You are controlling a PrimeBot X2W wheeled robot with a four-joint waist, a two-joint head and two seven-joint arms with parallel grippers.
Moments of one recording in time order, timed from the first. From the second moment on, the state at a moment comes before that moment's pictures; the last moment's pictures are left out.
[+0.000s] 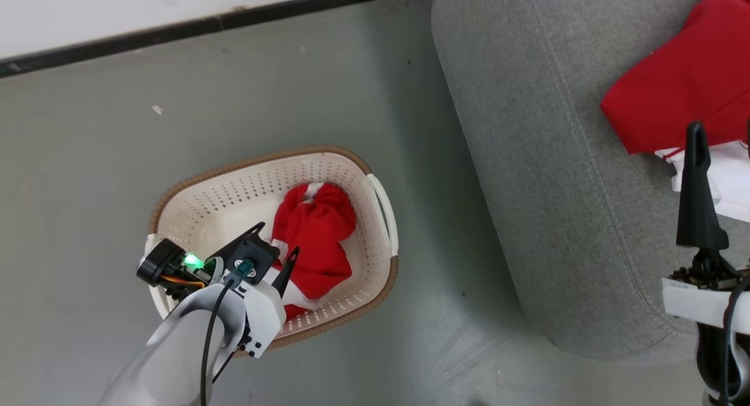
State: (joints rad) left arm -0.57 0.14 -0.56 0.67 -0.12 -0.06 -0.09; right arm -0.10 -0.03 -0.18 -0.36 0.15 0.12 -0.26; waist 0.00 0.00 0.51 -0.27
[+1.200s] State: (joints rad) left arm -0.82 0.21 -0.63 0.92 0.01 -0.06 -0.08; right arm -0.32 -0.03 -0.13 -0.35 0.29 0.12 -0.26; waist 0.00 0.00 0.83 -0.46
